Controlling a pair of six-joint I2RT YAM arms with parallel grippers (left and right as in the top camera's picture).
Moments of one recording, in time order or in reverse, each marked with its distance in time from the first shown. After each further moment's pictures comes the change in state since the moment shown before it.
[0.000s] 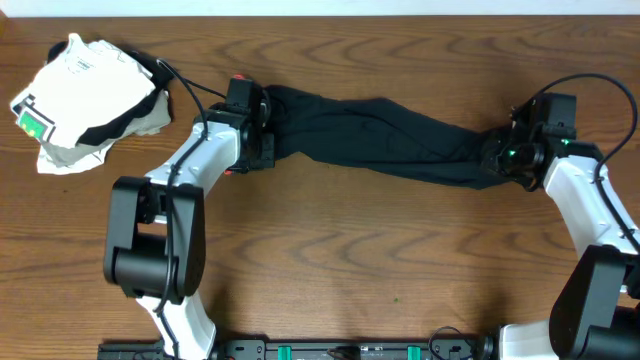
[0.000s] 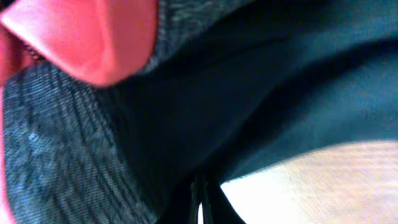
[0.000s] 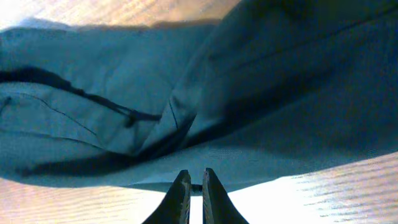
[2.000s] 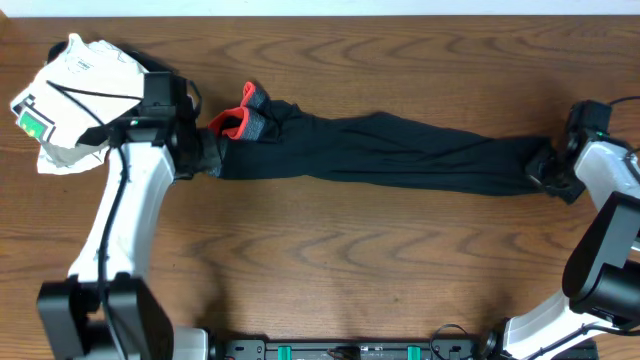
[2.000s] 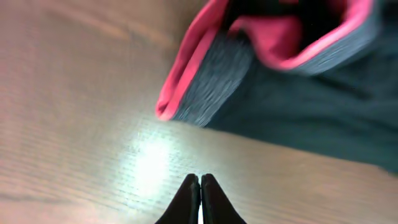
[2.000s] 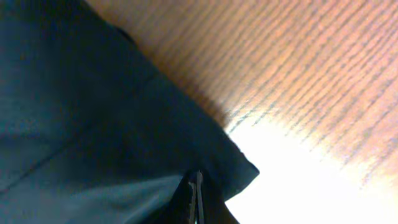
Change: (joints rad) left arm 0.210 -0.375 -0.010 -0.255 0.017 -0.053; right arm -0.213 0.219 0.127 -0.102 0.340 0.122
